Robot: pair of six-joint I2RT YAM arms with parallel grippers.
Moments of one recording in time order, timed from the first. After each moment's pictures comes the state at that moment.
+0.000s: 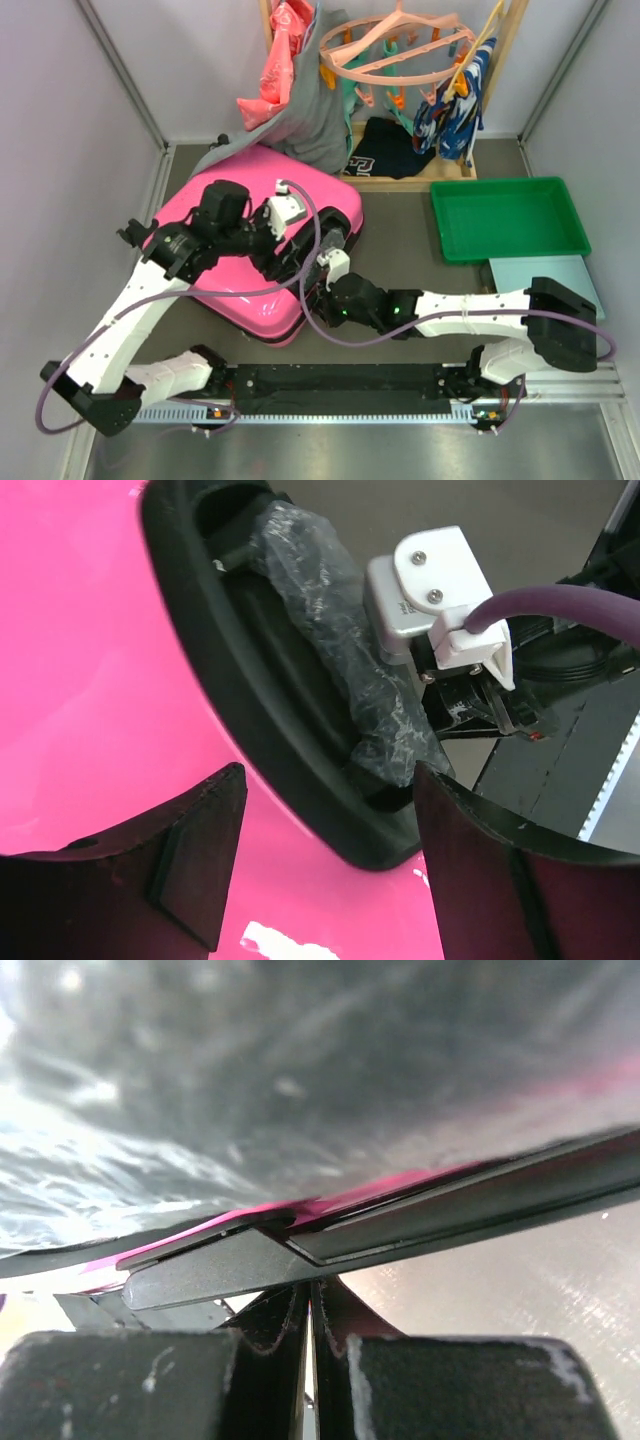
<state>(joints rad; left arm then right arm) -0.55 1.07 1.33 -0.96 0.40 0.31 1.25 1.40 0.78 0.06 0.23 0.57</state>
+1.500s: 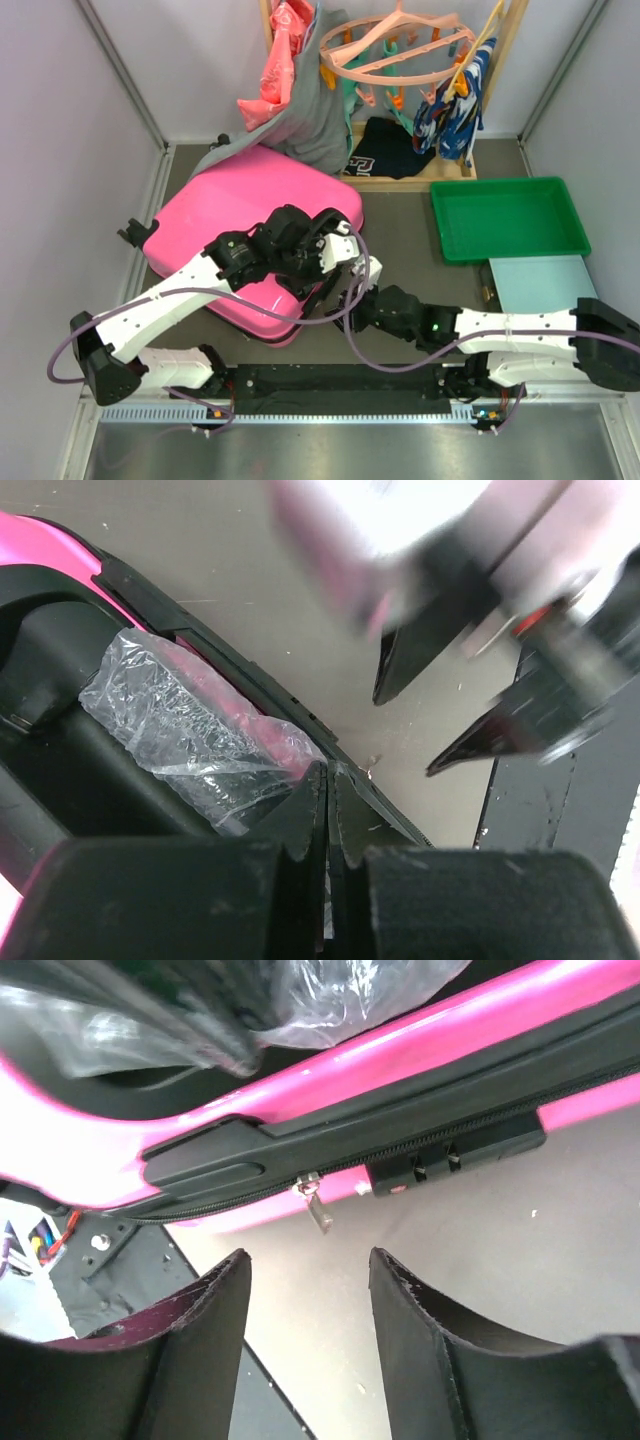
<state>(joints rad) -0.89 1.22 1.20 -0.79 0.28 0.40 1.25 1.14 0.52 0.24 0.27 0.49</state>
